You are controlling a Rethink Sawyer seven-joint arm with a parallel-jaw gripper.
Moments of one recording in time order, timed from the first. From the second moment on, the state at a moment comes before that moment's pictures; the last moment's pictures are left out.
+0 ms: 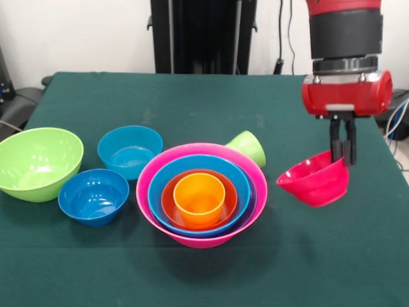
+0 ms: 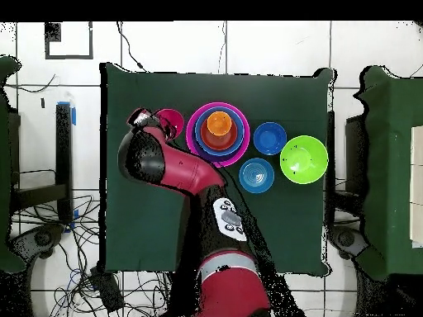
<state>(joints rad) -0.12 -0.63 0.17 1.75 0.36 -0.05 2.03</state>
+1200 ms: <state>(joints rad) -0.18 -0.77 0.05 1.75 0.31 0.25 2.03</state>
